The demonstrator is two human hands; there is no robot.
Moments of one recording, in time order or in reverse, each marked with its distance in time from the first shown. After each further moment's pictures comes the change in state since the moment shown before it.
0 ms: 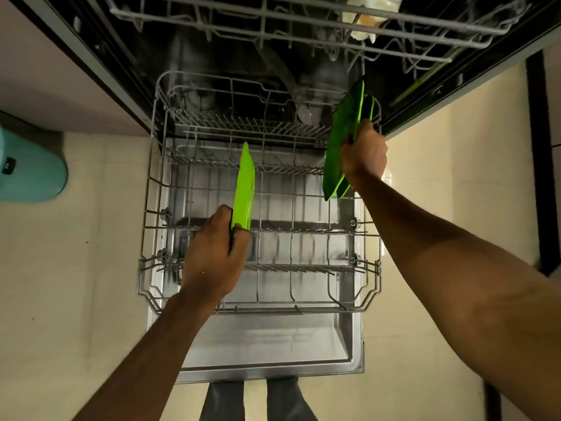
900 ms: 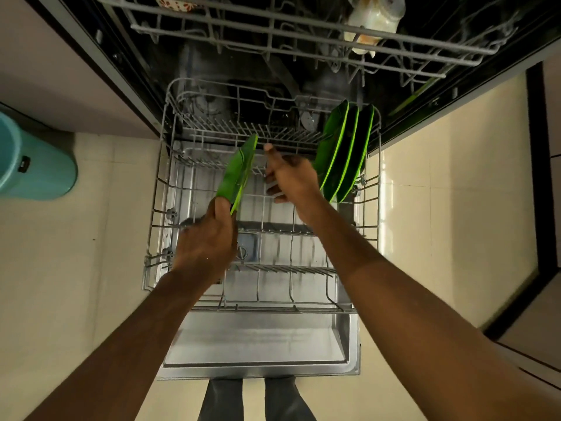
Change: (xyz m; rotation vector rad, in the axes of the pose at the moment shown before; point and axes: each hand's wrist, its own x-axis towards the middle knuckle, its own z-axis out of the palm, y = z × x) left_hand 0.018 -0.011 -0.012 0.419 -0.184 -0.012; right_hand -0.082 -0.076 0.014 0.665 -0.556 0.203
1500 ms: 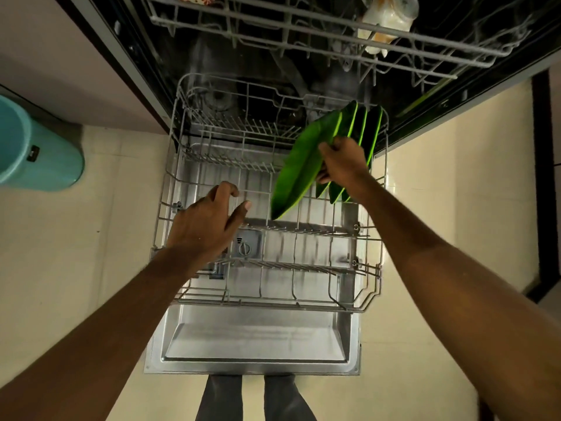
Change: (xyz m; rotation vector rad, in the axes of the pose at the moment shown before) left_hand 0.011 -0.023 -0.007 -0.033 0.065 0.108; right_hand 0.027 -0.005 -0.062 -0.279 0.068 -0.110
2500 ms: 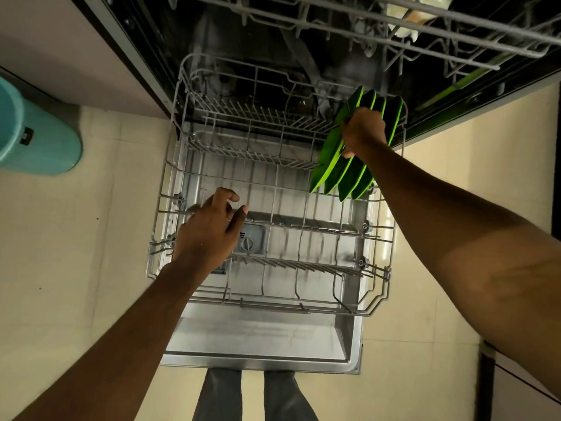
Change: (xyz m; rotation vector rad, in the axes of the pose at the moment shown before) left_hand -0.007 -0.015 0.037 -0.174 -0.013 -0.219; right_hand 0.071 -0.004 -0.003 -0.489 0.163 0.032
